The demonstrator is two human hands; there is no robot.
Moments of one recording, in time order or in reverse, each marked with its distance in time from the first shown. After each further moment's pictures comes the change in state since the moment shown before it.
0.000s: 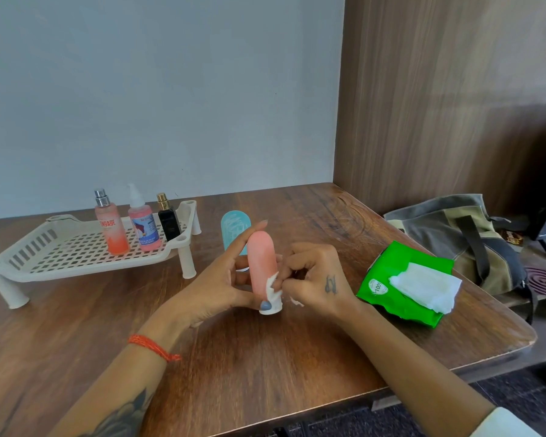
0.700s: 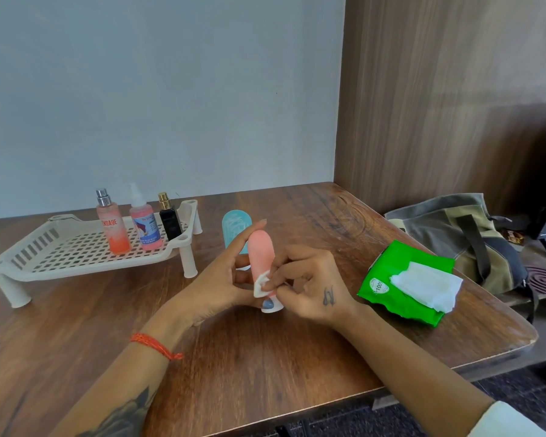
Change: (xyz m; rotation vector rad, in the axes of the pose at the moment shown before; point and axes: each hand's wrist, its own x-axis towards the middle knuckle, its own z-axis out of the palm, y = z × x) left_hand 0.001 -0.002 -0.002 0.015 0.022 -0.008; right_hand -0.003 -0.005 0.003 -0.028 -0.043 -0.187
